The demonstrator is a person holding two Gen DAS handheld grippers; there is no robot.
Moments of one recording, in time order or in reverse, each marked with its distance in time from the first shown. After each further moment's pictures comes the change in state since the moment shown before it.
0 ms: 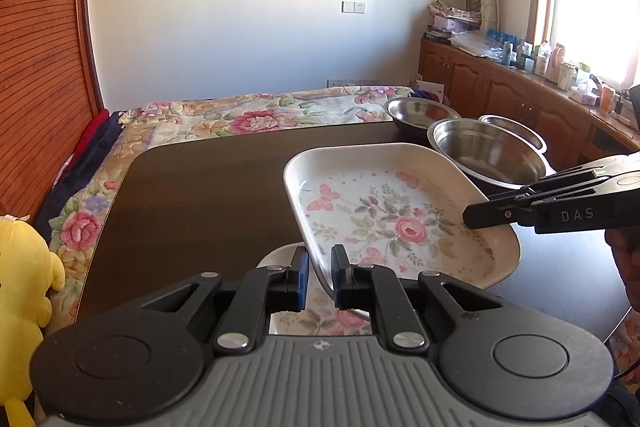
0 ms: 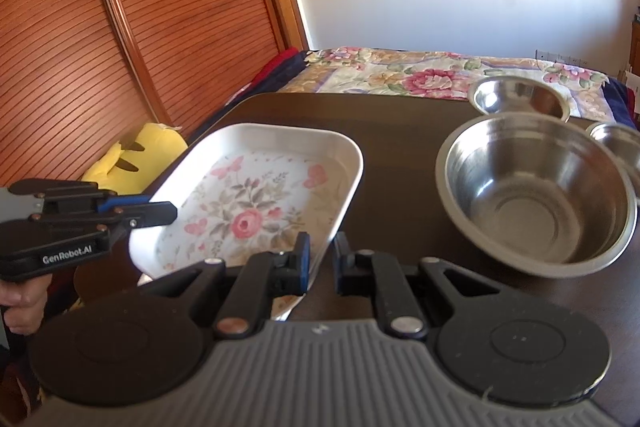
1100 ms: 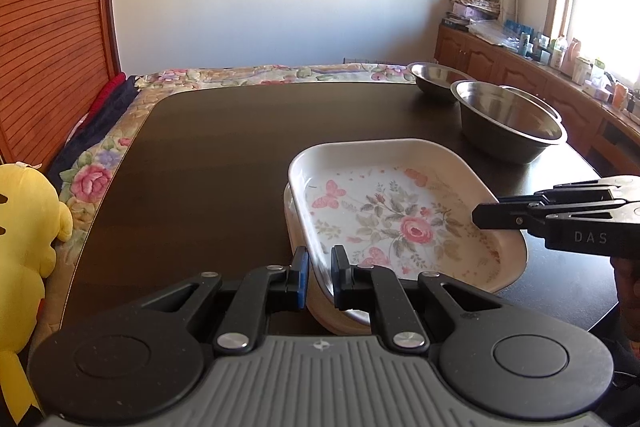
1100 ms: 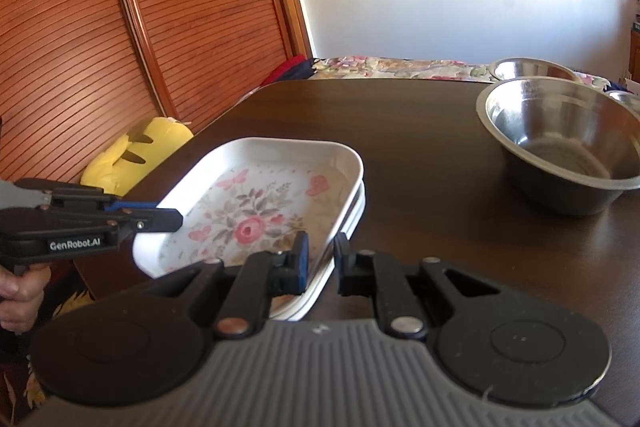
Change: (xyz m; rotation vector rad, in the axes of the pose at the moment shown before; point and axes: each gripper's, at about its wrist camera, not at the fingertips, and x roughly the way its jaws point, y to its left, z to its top) left arm -0.003 0.015 -0.044 -0.055 0.054 0.025; right arm 0.008 0.029 -0.035 -0.013 -0.061 -0.009
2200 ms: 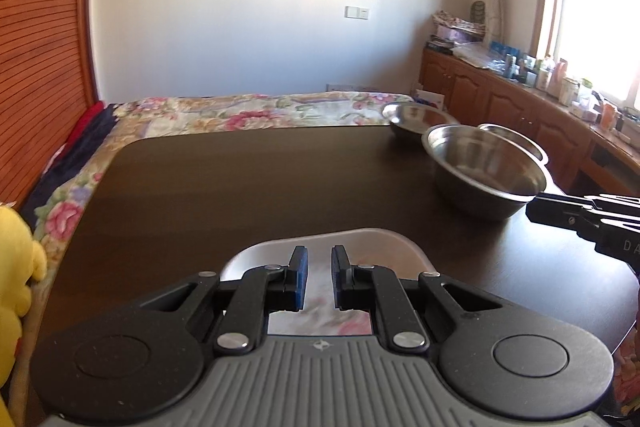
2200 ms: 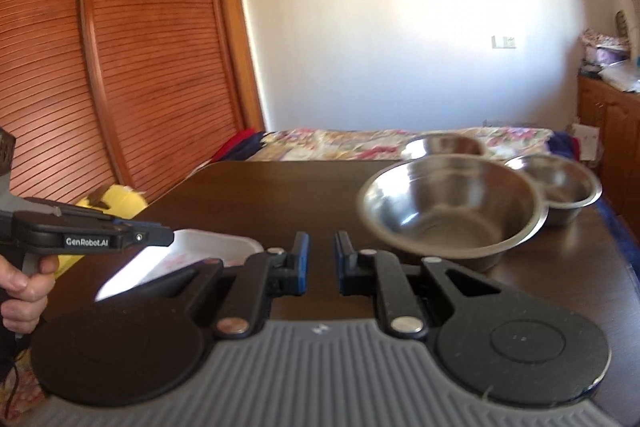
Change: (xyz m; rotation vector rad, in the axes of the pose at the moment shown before) left arm 0.024 -0.035 0.043 0.010 -0.072 -0.051; right arm -0.058 -0.047 0.009 0.008 -0.229 -0.149
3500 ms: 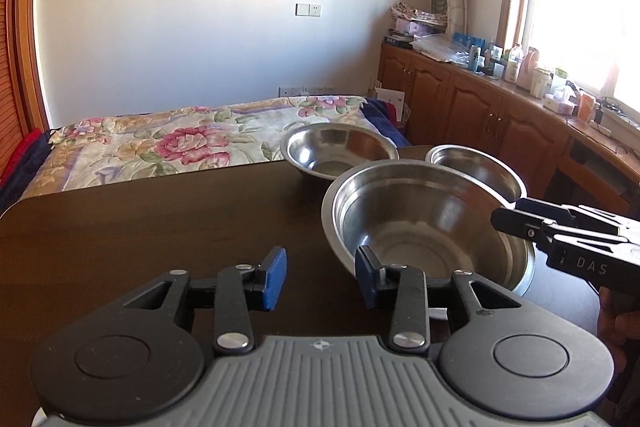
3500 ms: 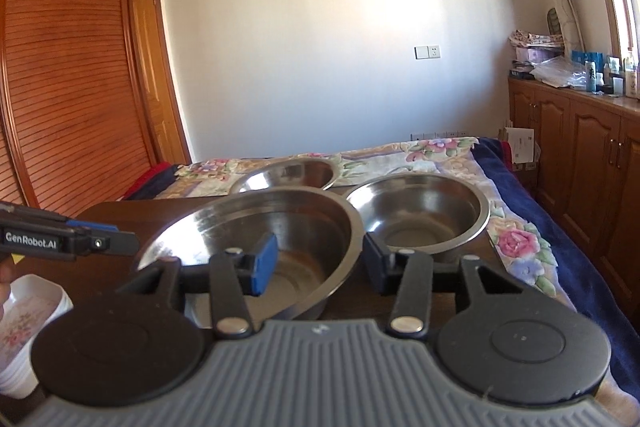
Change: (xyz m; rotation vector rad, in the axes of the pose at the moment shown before) left arm 0.101 -0.089 0.062 0.057 0.003 -0.090; right arm 0.035 -0.129 0.007 0.076 -0.077 -0.166
